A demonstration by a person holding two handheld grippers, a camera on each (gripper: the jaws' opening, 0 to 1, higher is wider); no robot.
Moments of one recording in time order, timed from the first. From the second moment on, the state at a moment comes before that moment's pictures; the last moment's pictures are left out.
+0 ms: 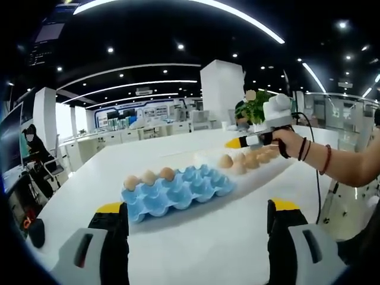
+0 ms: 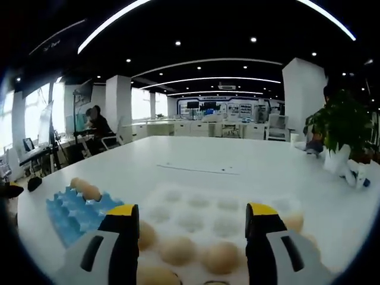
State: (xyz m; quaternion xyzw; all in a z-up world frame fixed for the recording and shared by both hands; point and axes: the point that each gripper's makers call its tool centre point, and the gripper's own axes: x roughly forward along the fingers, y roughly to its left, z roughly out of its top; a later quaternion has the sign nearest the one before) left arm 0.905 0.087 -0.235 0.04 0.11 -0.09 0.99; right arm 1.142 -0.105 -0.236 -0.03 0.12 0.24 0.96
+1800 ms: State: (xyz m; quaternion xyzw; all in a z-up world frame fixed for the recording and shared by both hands) left arm 0.912 0.089 -0.244 0.03 0.12 -0.08 0.99; right arm 1.198 -0.192 -0.284 -0.01 0.22 0.14 0.97
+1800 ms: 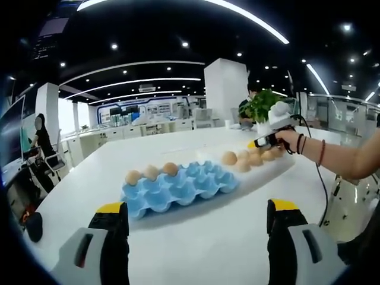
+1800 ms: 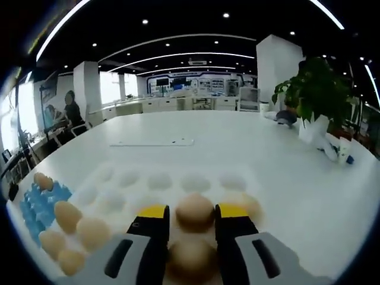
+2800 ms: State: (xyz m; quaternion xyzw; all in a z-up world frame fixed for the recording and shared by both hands) left arm 0.898 0.097 -0.243 0.03 0.11 -0.08 0.99; right arm 1.183 -0.194 -0.244 0.03 0.17 0.11 0.98
